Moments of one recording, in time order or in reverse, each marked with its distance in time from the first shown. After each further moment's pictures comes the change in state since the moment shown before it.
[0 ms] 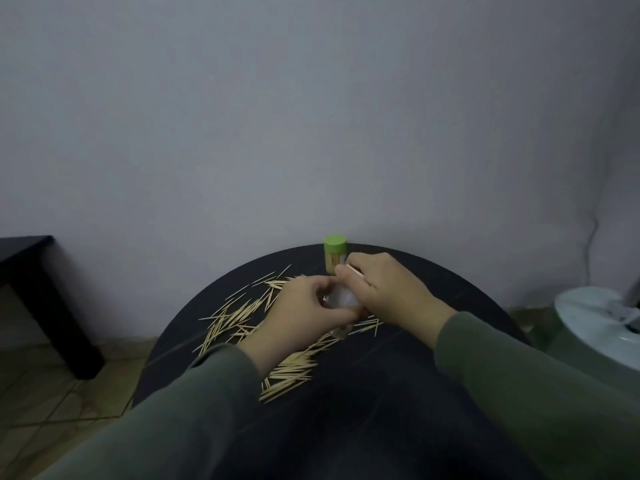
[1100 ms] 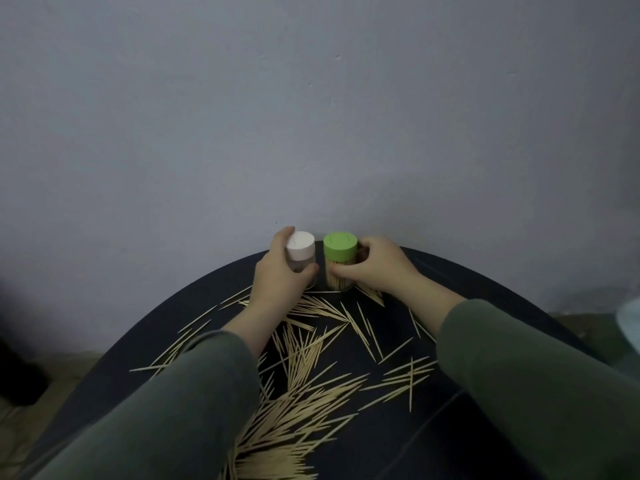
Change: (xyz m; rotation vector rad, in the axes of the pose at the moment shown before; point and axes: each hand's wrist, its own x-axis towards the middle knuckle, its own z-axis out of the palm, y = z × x) left_hand 0.171 -0.137 0.033 -0.059 0.304 -0.196; right_hand 0.134 0.133 0.076 0.163 -0.052 0.398
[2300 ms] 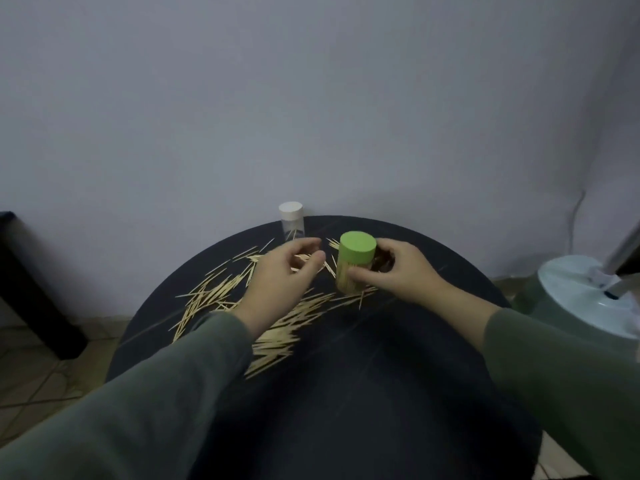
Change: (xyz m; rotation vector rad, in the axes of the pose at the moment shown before) left_hand -0.160 0.076 -0.057 -0.049 -0.128 0.204; right_hand -0.177 -0.008 -0.058 0.118 0.015 -0.190
